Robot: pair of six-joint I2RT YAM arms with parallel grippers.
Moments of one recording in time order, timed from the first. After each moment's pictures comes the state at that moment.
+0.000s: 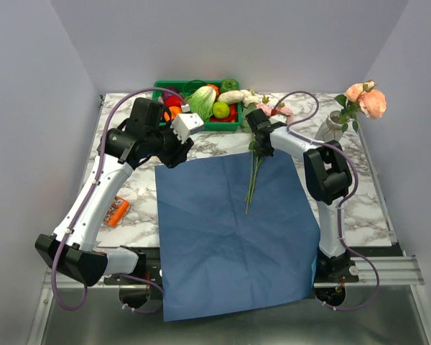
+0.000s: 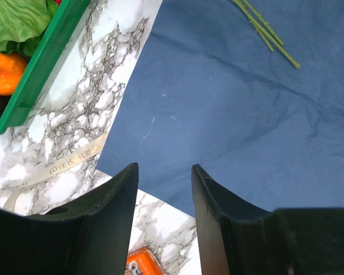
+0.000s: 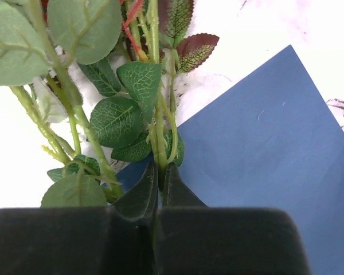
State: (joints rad) left arm -0.39 1.29 1.49 -1.00 0.37 0.49; right arm 0.45 2.15 1.60 -0.58 0.48 0.81
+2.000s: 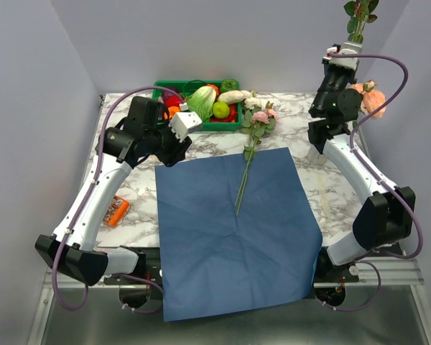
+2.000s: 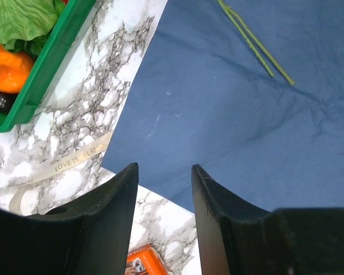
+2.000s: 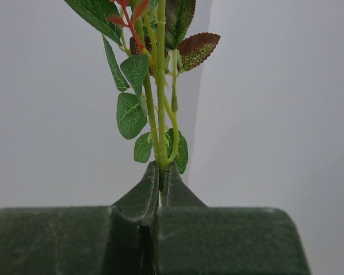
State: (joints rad) left arm -0.37 1.29 1.51 -1.01 0.37 0.50; right arm 0.27 1.54 1.35 0.94 0.61 -0.62
